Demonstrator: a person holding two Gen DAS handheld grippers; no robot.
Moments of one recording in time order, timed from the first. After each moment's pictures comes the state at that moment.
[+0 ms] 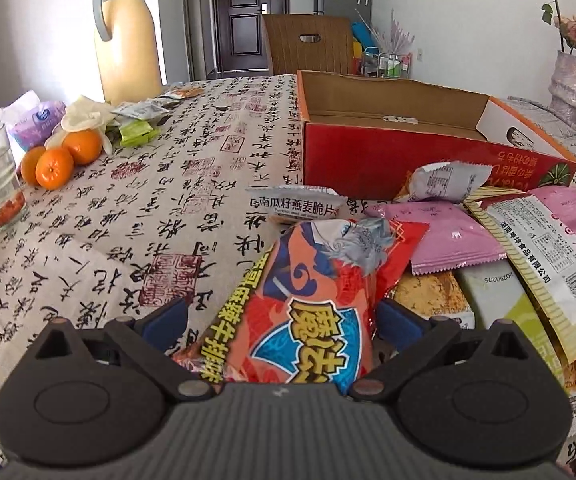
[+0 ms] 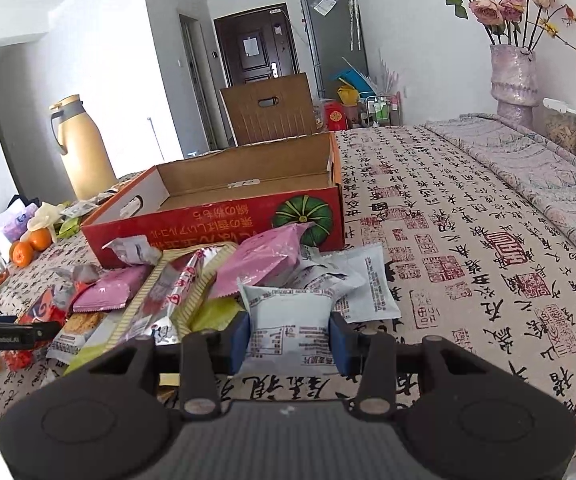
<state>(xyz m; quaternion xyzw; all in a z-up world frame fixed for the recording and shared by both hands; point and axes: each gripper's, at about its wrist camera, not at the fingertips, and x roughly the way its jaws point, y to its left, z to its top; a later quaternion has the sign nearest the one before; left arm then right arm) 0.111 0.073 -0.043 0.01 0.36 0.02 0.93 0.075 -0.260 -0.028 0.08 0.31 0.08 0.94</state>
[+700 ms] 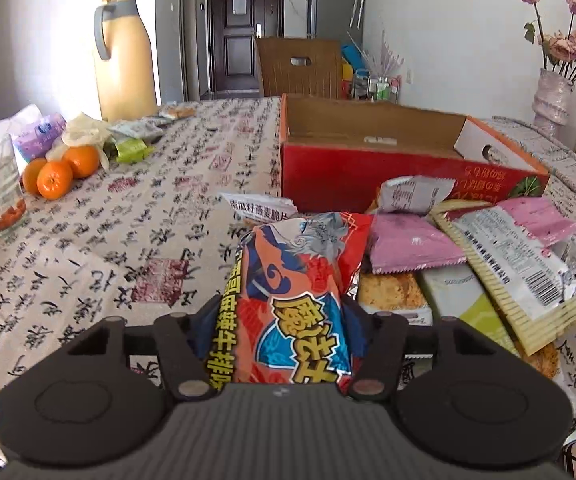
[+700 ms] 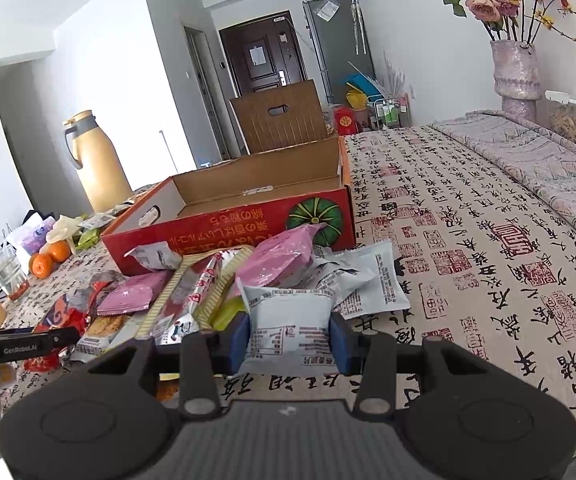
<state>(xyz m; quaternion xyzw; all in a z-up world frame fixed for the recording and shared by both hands) 0.082 0.062 -0.029 0.00 0.32 0.00 0.95 0.060 -0.264 -0.025 0.11 0.29 0.10 0.94</state>
